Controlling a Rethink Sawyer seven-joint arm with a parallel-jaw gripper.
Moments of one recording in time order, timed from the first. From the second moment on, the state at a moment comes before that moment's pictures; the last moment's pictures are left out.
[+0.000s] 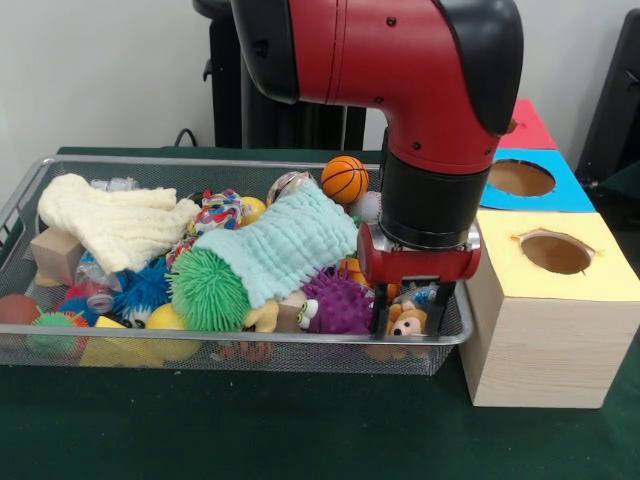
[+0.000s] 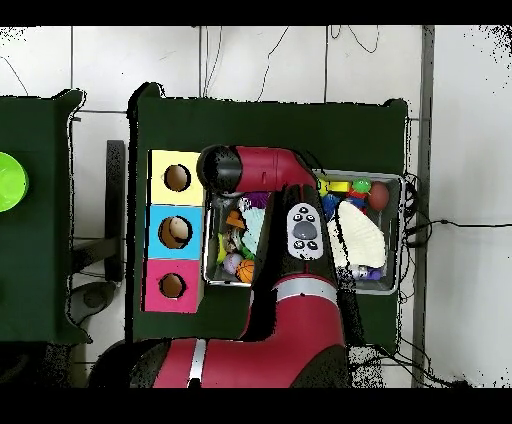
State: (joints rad) arm -0.12 -0.35 0.00 1.20 -0.09 0.64 1.57
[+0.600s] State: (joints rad) arm -0.12 -0.35 0.00 1.26 -0.09 0.64 1.57
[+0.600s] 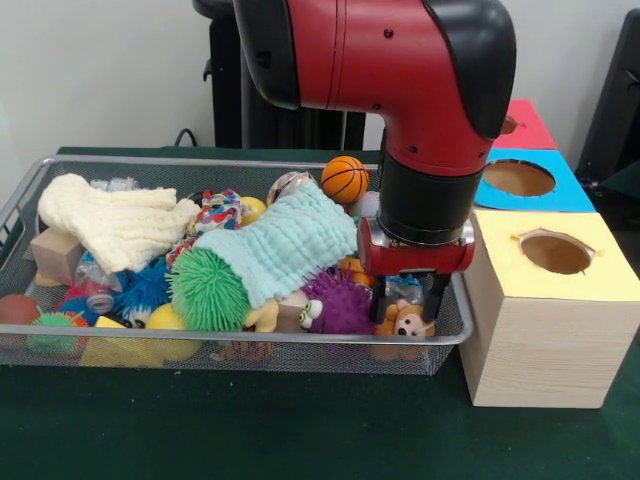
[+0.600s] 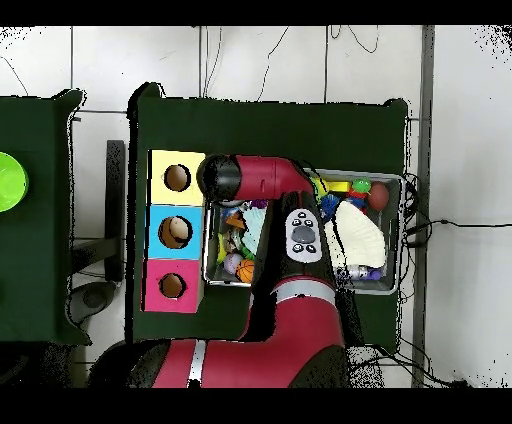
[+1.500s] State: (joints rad) arm -0.14 -0.36 0.03 1.39 -0.07 0.46 1.57
